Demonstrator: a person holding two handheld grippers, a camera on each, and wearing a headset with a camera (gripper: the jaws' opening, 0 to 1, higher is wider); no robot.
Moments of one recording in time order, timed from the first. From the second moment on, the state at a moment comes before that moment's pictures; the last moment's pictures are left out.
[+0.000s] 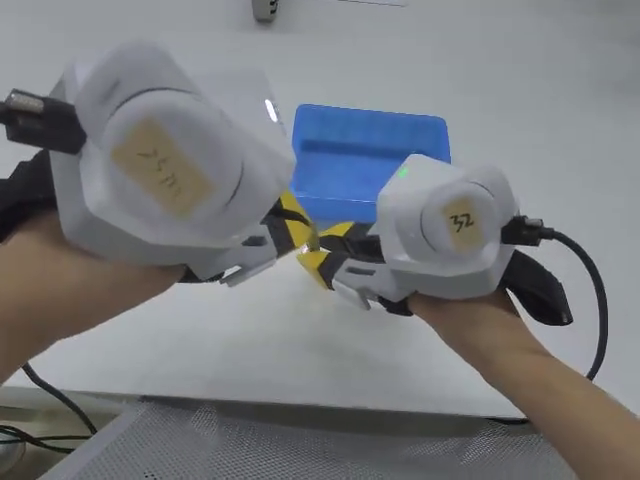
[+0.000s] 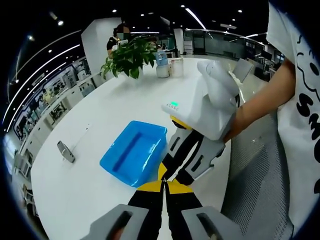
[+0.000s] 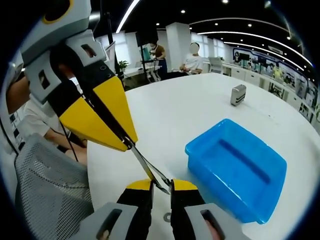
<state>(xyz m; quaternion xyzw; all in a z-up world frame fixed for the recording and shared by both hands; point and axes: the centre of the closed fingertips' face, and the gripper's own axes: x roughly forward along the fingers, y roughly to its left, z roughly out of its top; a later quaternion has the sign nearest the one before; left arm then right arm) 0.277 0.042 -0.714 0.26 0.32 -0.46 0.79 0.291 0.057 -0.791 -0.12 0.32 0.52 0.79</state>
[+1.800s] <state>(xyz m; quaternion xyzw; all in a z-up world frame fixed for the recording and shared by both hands) 0.299 0.037 -0.650 0.32 0.24 -0.46 0.79 0.321 0.057 -0.720 -0.28 0.22 0.49 0.79</state>
